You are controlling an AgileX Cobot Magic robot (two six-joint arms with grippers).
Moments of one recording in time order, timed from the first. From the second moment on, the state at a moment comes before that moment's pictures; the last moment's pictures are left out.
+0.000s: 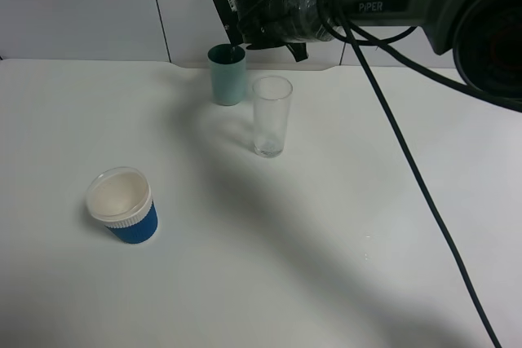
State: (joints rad) left arm 0.06 -0.01 -0.51 0.02 1.05 0.01; right arm 0.70 2.29 -1.81 -1.42 0.86 -0.15
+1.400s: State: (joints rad) left arm 0.06 -0.01 -0.51 0.02 1.05 0.01; right arm 0.71 2.29 -1.81 -1.45 0.84 -0.16
